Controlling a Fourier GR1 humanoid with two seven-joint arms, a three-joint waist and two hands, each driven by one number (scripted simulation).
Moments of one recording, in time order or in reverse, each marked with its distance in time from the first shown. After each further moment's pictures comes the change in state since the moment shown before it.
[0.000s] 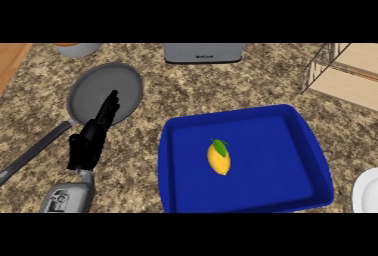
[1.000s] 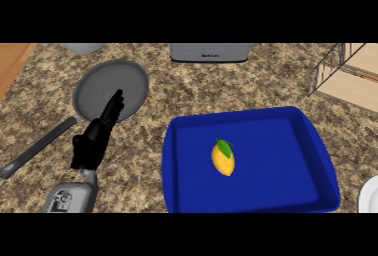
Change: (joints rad) left arm -0.004 -0.008 -0.022 -0.014 0.002 -0.011 0.007; right arm -0.121 0.154 0.197 0.409 0.215 -0.130 -0.254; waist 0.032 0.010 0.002
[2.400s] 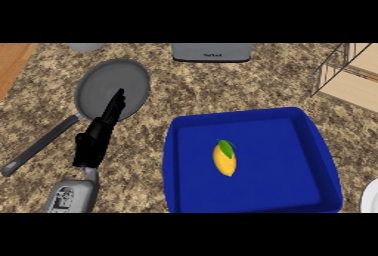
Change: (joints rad) left arm -0.017 0.005 -0.001 0.030 0.001 0.000 -0.018; right arm -0.017 0.134 0.088 -0.173 0.165 0.112 -0.002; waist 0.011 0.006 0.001
